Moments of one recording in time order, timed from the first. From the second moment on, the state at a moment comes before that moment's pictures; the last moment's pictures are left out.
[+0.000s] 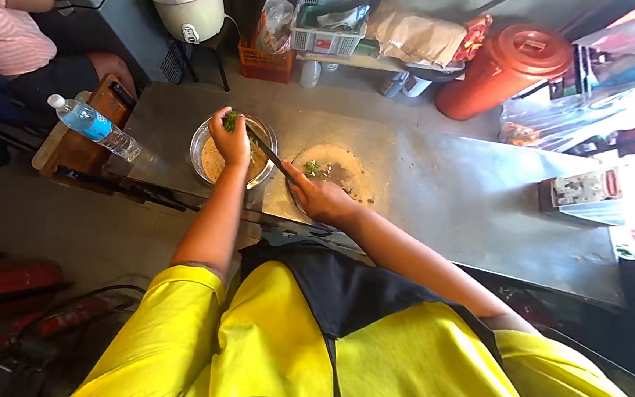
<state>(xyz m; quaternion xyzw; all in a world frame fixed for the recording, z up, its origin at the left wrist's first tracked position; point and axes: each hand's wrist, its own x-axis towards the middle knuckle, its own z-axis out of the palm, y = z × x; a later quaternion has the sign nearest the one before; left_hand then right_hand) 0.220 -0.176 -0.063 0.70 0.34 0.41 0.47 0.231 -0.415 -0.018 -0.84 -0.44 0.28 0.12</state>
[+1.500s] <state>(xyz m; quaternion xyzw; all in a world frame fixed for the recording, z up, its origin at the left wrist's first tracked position) 0.184 -0.153 -0.059 0.99 0.14 -0.02 0.08 0.228 -0.448 -0.022 -0.88 -0.42 0.21 0.08</state>
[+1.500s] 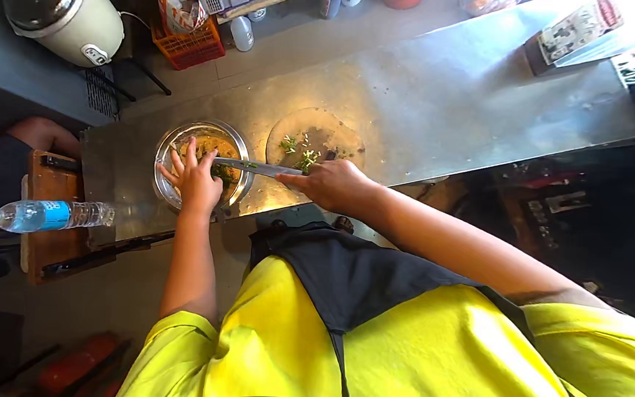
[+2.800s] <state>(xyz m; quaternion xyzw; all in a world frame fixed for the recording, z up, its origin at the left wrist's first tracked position) 0.166 -0.146 -0.073 0.93 0.28 0.15 0.19 0.246 -0.593 -0.063 -0.90 -0.26 0.24 0.25</state>
